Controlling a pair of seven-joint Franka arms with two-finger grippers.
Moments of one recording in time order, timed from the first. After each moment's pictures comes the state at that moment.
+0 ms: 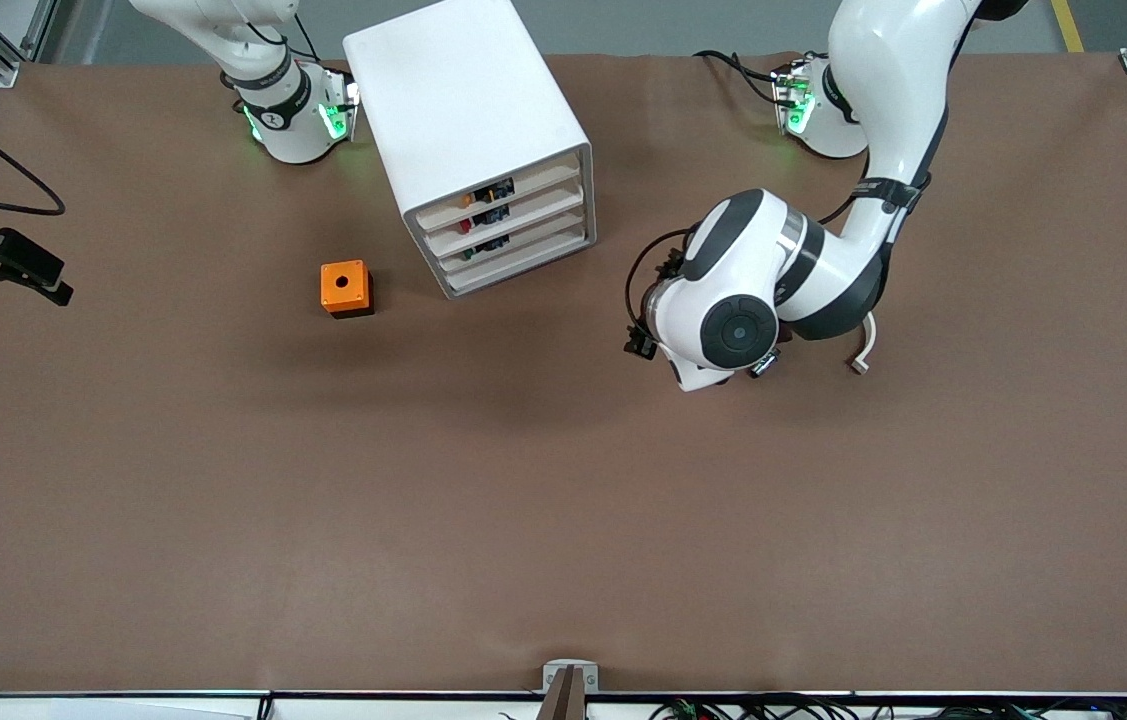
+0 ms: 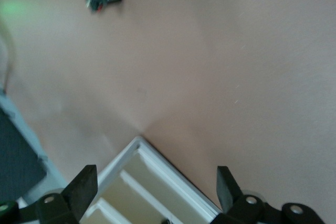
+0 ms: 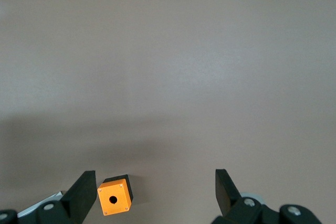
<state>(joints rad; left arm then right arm) -0.48 0.58 -0.14 -1.41 -0.35 1.62 -1.73 -0.07 -0.04 0.01 -1.67 0.02 1.71 0.02</state>
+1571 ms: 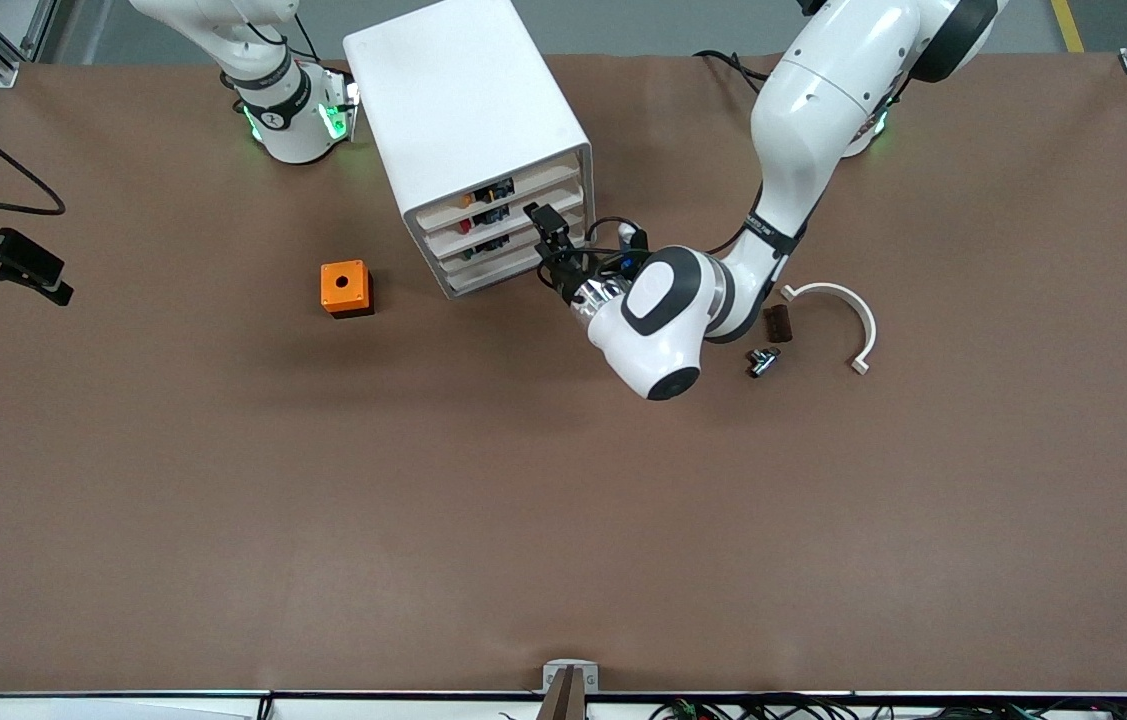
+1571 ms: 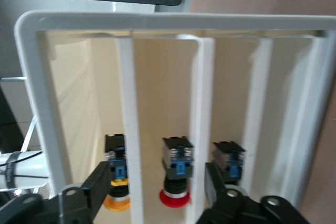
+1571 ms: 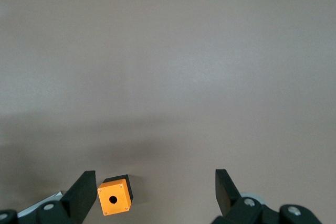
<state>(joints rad) -0.56 0.79 -0.14 -1.41 -1.05 1.51 -2.46 -0.07 -0.04 0.01 -1.67 0.02 1.71 0.02</state>
